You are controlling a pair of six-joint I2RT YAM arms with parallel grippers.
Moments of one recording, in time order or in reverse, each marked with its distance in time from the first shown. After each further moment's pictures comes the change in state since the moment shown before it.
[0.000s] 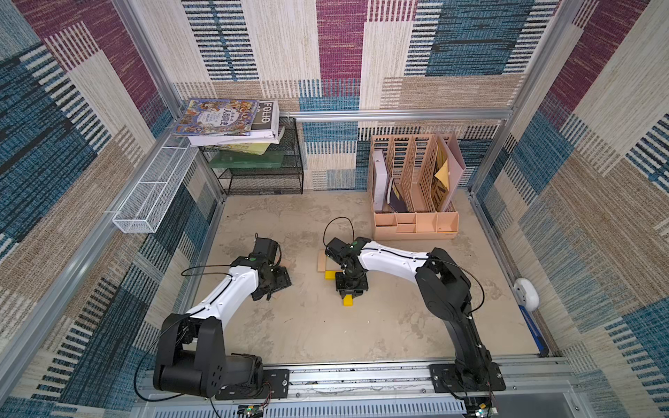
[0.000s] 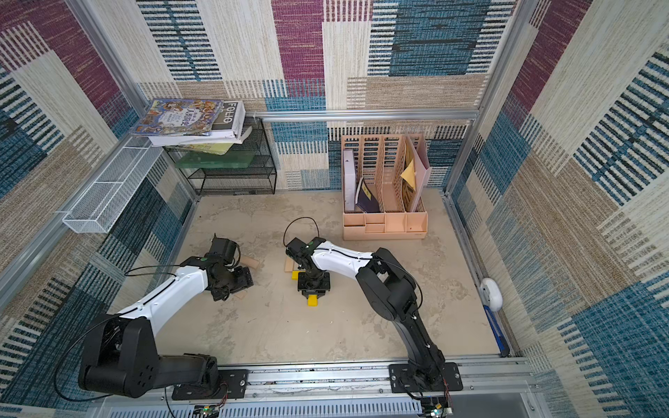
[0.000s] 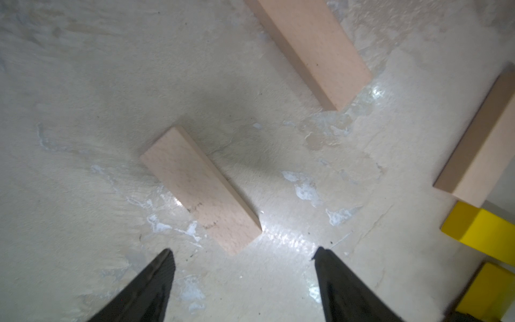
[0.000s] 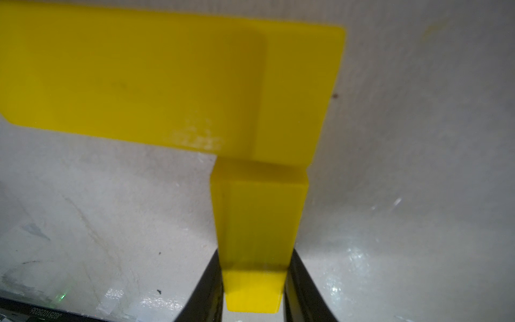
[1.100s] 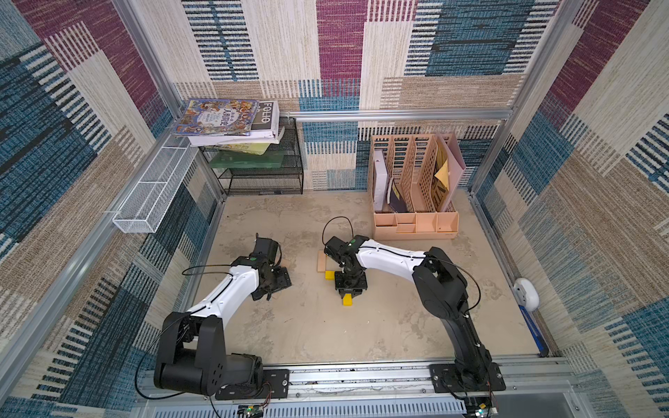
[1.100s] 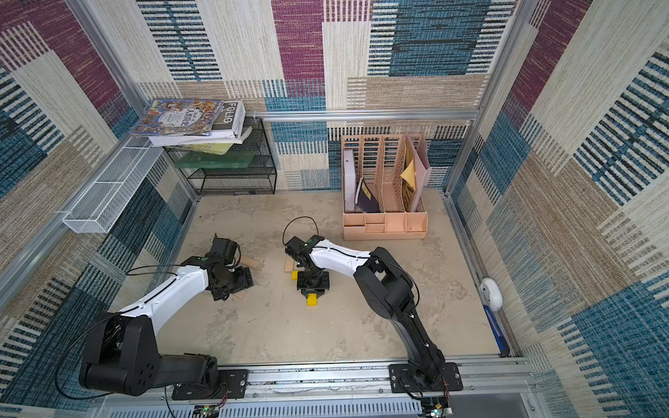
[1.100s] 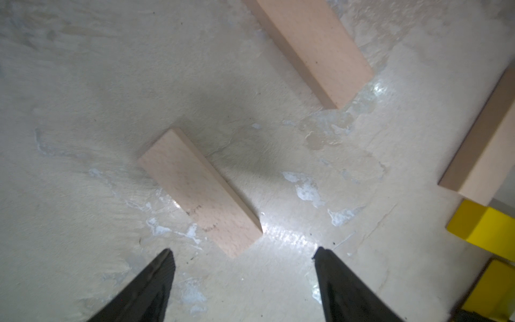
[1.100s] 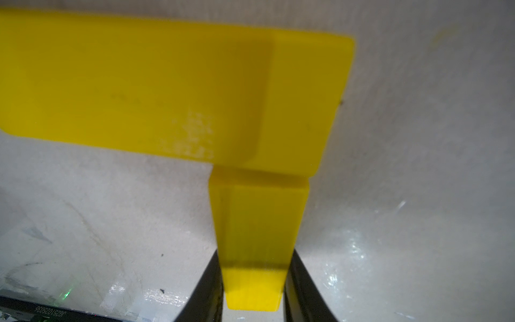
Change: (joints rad) left arm 0.000 0.009 0.000 0.003 0.000 0.016; right arm -0.003 0.036 0.050 -0.045 -0.007 -0.004
